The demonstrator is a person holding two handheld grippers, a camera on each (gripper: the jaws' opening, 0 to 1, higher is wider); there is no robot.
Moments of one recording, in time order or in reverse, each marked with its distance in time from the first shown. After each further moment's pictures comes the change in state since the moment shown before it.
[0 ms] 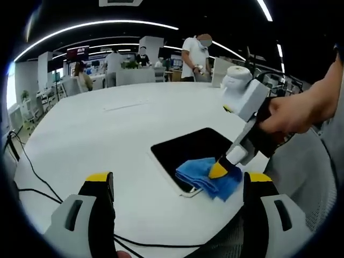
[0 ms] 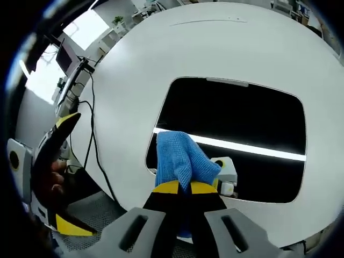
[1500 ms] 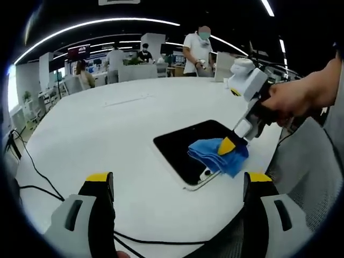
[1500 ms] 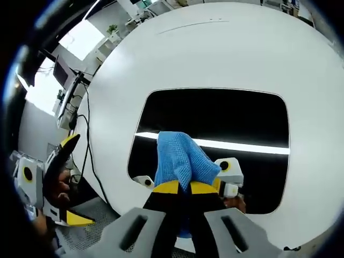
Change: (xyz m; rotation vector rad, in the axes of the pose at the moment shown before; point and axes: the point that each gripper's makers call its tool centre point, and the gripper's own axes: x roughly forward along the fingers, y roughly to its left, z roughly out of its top) left arm 0.003 0.005 -0.017 0.009 0.039 0.018; right arm -0.005 -0.042 0.019 0.063 -0.033 0.019
